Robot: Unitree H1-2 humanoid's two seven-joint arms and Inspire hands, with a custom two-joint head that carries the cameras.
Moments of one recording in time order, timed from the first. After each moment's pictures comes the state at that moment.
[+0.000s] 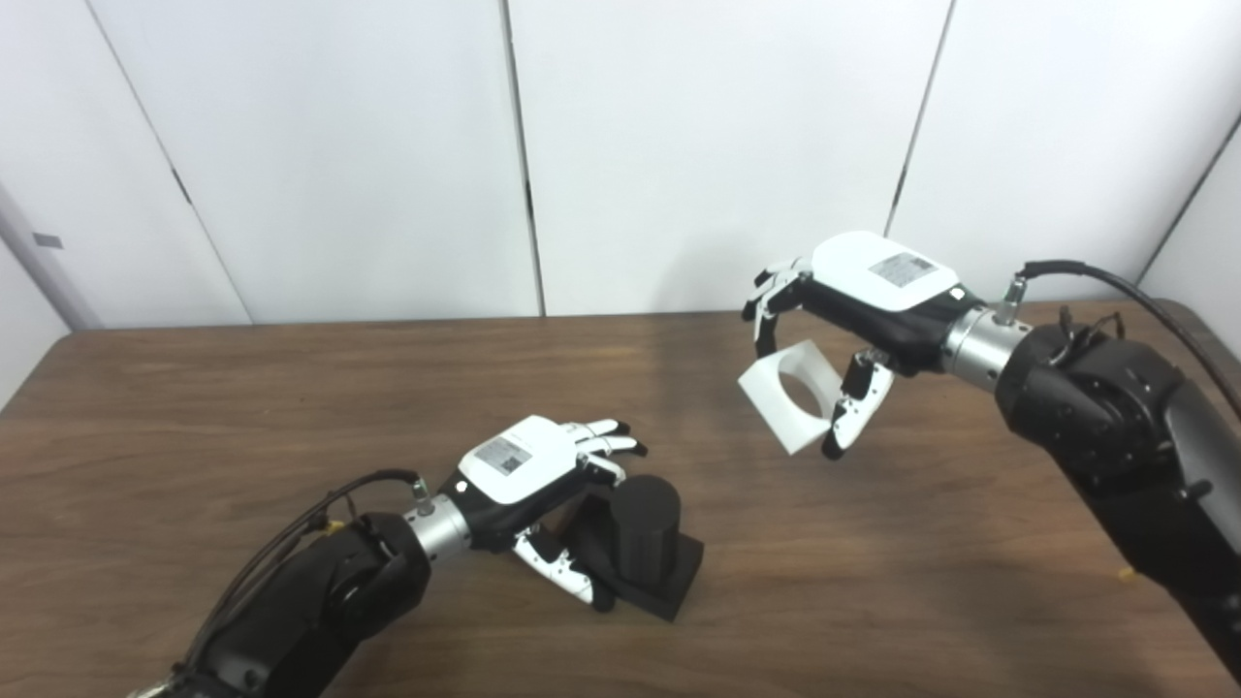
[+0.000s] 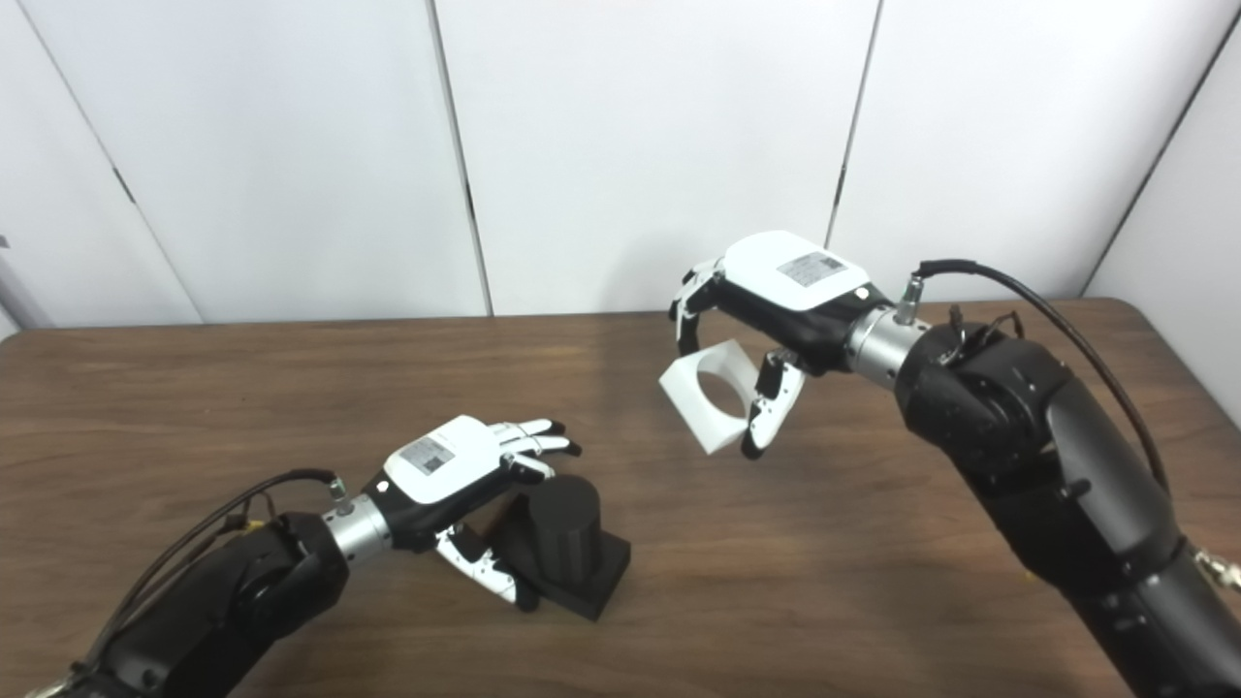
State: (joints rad) left arm -0.50 0.42 -0.63 0.34 0.73 -0.43 -0.05; right arm -0.55 -0.59 0.27 -0.29 -0.60 0.03 0.59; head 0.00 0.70
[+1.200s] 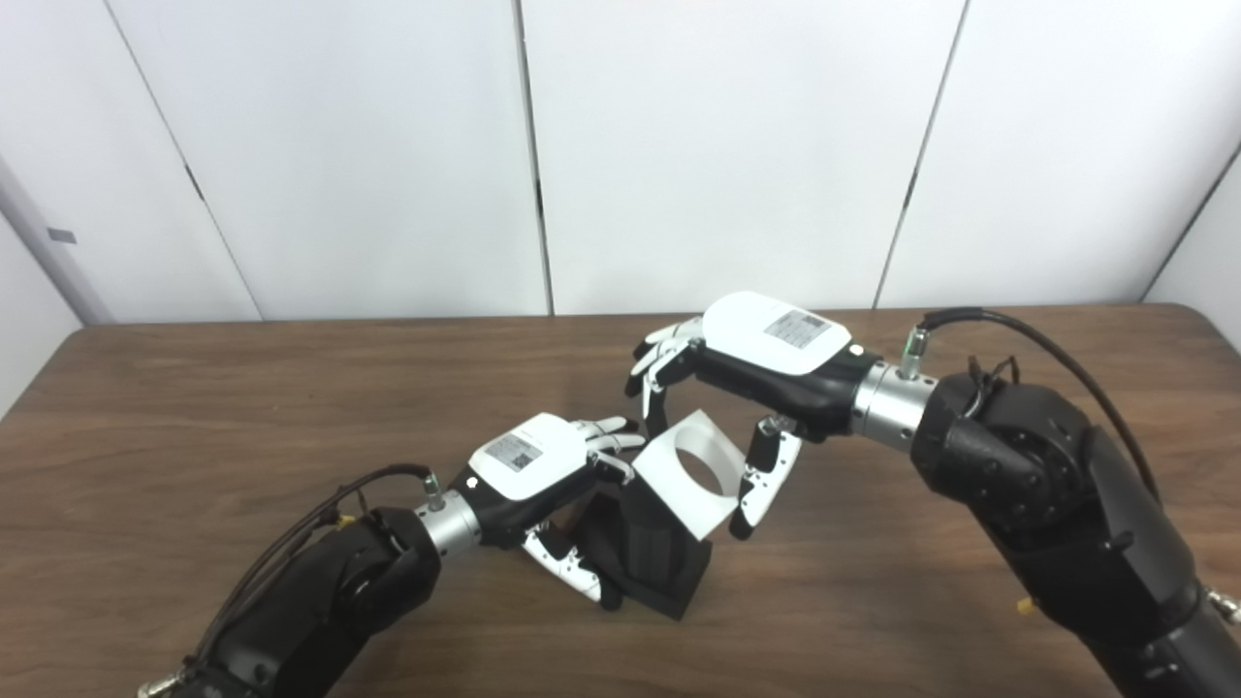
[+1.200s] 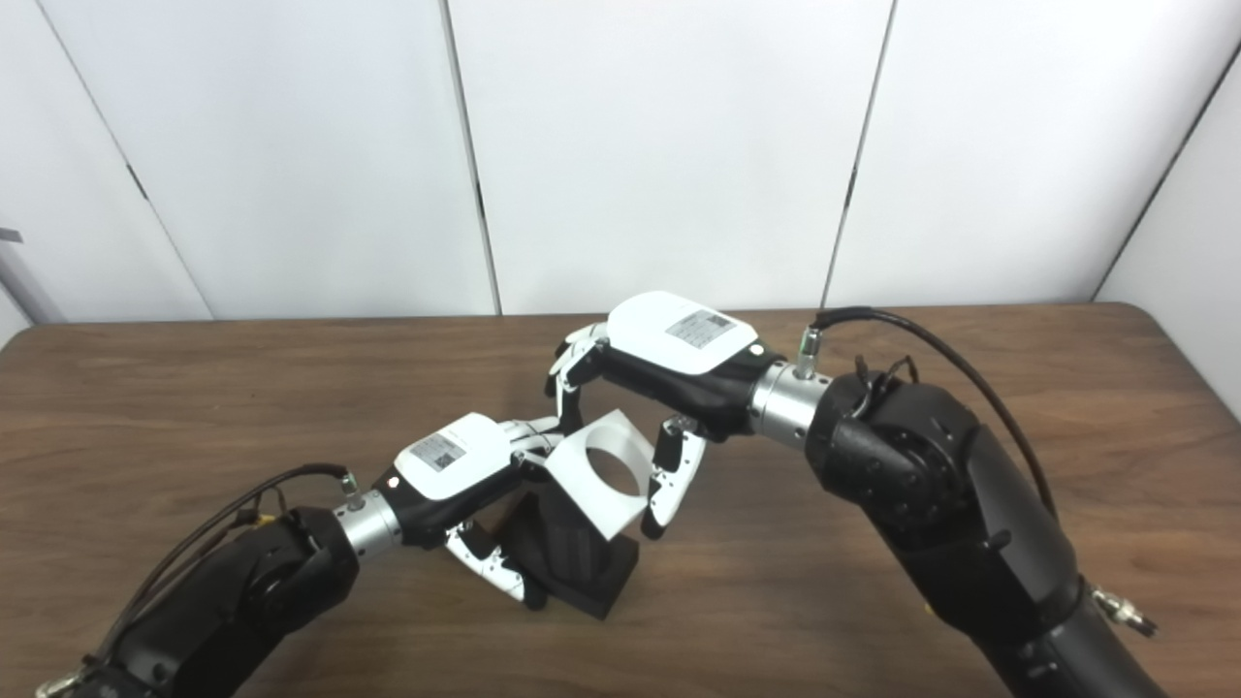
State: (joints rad) left arm -0.51 0.42 -0.62 0.33 0.73 -0.41 -0.07; right arm -0.53 -0.43 0.33 -0.37 -0.56 0.03 0.68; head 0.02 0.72
